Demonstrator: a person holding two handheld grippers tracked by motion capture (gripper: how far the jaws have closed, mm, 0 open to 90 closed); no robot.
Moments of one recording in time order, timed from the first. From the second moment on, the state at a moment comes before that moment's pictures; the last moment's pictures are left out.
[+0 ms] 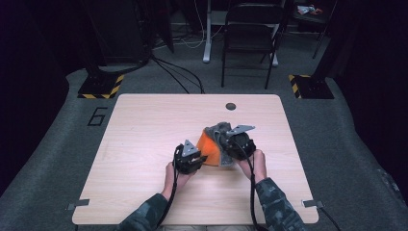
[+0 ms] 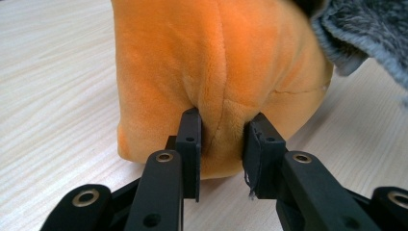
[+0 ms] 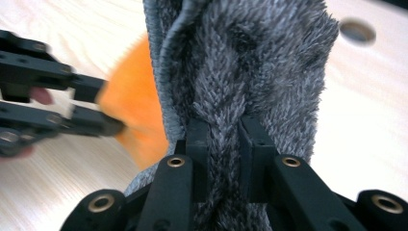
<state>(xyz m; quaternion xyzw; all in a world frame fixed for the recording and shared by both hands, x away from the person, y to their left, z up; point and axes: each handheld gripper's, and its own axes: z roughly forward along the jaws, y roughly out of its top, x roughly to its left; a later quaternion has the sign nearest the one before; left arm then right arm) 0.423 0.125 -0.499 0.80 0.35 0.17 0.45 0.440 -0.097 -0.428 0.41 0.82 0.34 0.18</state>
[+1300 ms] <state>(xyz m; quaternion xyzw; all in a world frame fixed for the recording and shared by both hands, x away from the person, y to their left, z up) 0.429 0.133 -0.499 0.80 0.36 0.16 0.46 0.451 -0.113 -0.430 0.45 0.81 0.36 0.13</state>
